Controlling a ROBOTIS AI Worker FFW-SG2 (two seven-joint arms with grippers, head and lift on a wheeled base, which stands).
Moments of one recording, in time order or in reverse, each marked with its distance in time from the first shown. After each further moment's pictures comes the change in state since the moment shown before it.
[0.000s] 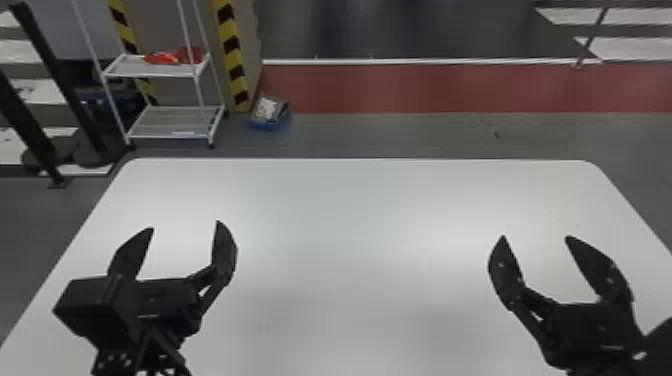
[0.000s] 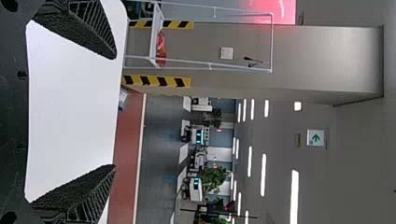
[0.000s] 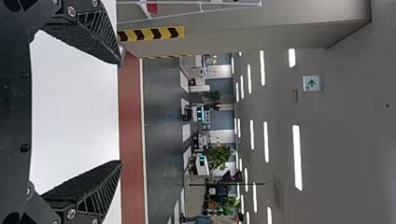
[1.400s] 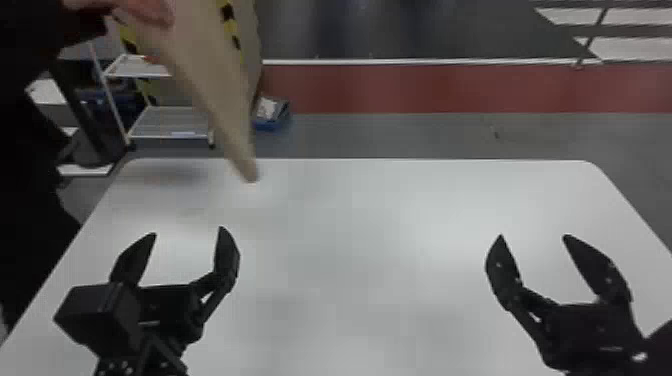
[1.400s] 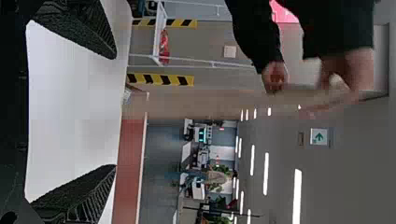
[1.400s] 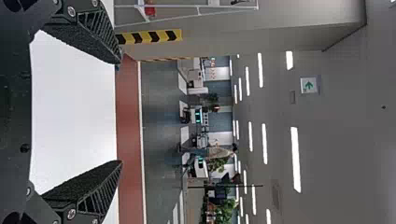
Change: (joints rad) left arm 0.023 0.000 -0.008 -0.011 -0.001 -0.002 0.003; right arm 0.012 0.001 0.011 -0.020 0.001 0.002 0.000
